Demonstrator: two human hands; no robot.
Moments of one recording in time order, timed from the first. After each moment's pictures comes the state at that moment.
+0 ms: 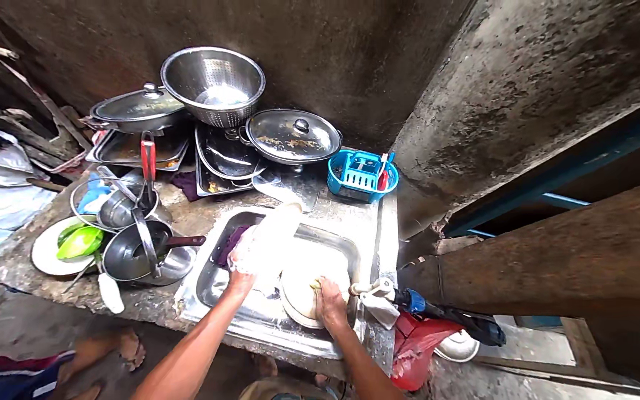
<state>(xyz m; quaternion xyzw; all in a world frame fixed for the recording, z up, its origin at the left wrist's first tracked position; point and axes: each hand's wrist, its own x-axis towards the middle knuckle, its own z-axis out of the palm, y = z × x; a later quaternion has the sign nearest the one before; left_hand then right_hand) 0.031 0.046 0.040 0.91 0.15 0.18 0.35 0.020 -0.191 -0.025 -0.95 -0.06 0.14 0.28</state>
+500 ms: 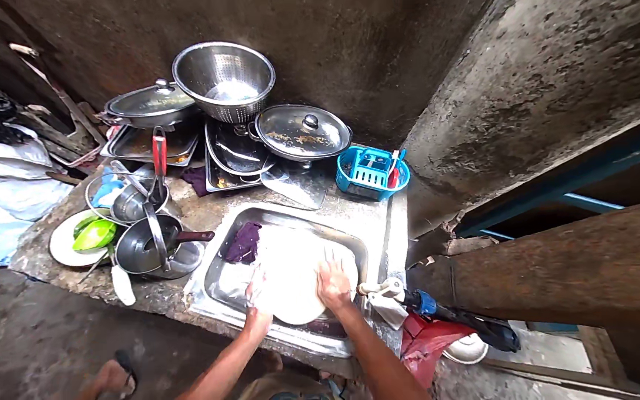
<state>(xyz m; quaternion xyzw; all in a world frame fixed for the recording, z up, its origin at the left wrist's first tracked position) -0.023 -0.006 0.020 0.65 0.31 0.15 0.68 0.056 -0.175 -0.025 -0.96 -0.20 0.05 0.21</state>
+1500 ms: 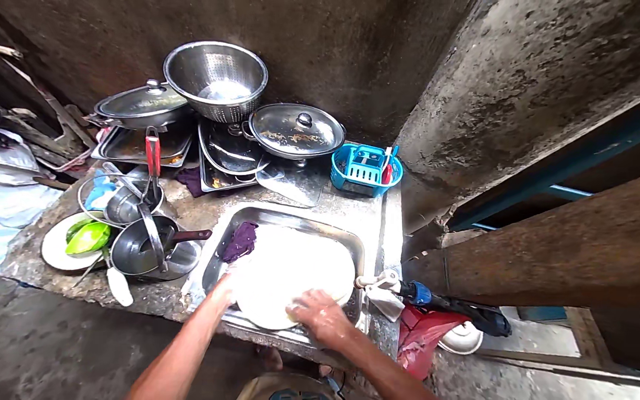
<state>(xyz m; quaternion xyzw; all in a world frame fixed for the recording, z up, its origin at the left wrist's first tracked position) 0.003 0.088 0.010 0.65 0.35 -0.07 0.67 -0.004 -0.186 0.024 -0.84 -0.48 0.11 0.23</state>
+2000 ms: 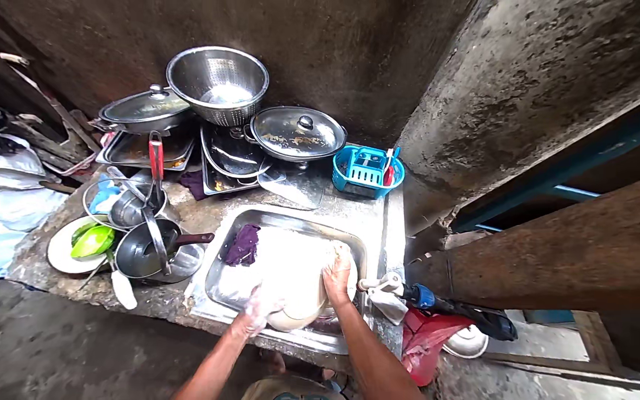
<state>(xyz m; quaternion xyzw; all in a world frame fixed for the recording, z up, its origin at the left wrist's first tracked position) -0.047 0.028 0.017 0.57 0.19 -0.03 0.80 0.074 -0.149 0.004 -0.86 0.07 -0.10 0.50</state>
